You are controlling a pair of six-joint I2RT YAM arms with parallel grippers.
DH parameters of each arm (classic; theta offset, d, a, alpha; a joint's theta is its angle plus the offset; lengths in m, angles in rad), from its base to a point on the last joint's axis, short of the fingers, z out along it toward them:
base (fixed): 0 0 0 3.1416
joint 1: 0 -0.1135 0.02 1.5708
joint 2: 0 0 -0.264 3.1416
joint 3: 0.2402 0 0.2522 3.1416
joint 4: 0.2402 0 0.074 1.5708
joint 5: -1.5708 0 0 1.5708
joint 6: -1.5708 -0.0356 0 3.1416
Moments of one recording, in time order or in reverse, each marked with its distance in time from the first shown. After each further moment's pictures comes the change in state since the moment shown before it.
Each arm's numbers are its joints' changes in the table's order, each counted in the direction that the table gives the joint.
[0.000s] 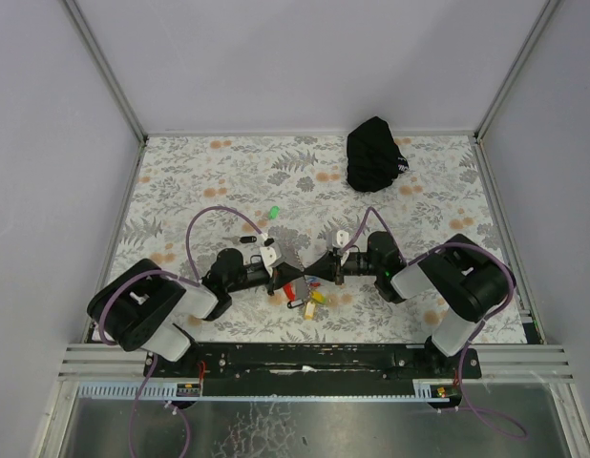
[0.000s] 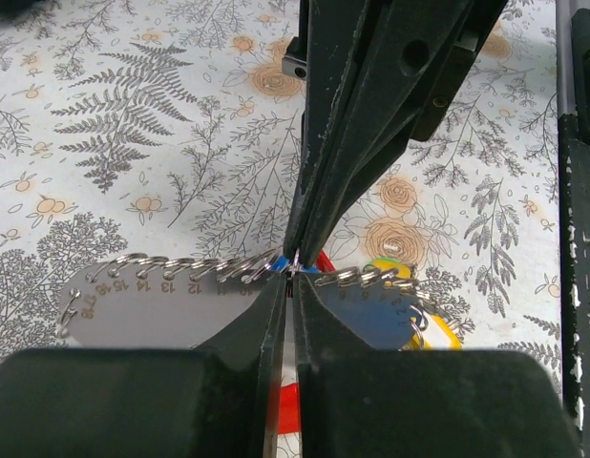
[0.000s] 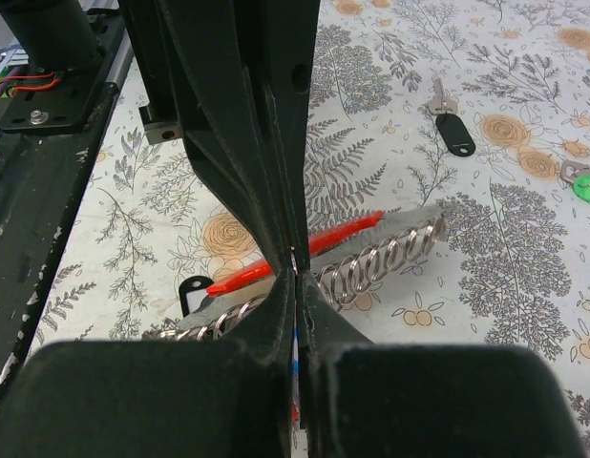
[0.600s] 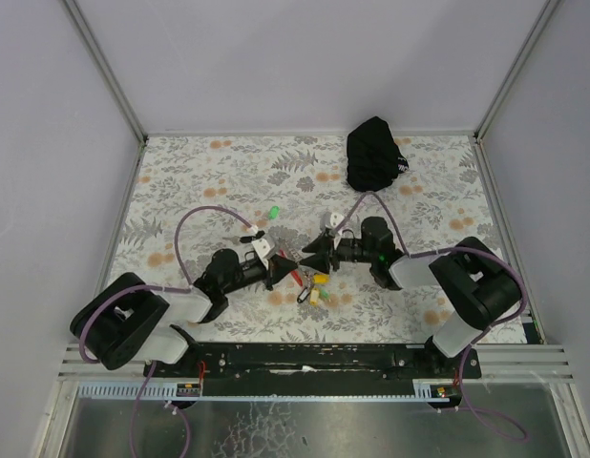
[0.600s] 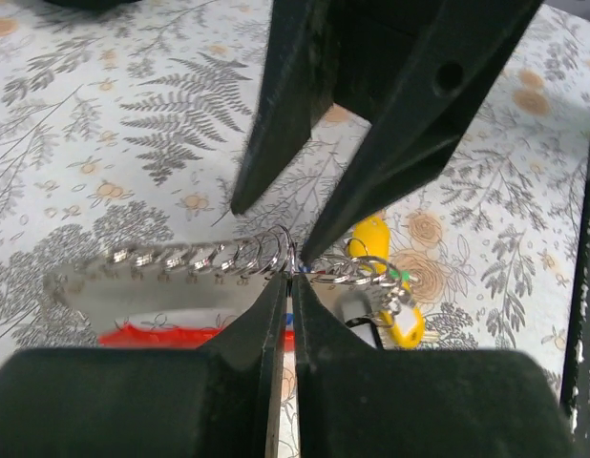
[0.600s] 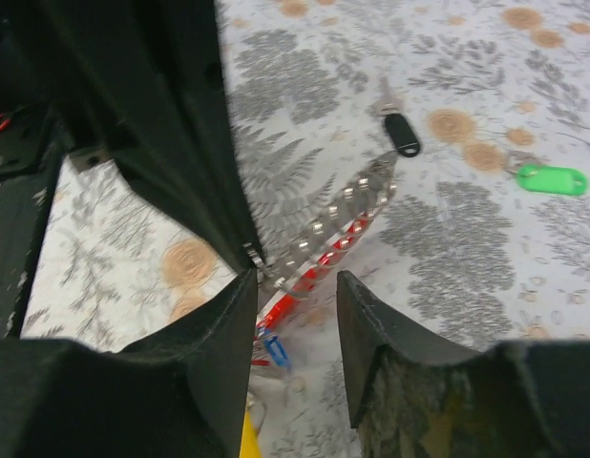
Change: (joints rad) left arm 0.000 -0.114 -0.004 0.084 0.127 0.079; right arm 0.008 -0.057 0.088 0.194 -0.060 -0.014
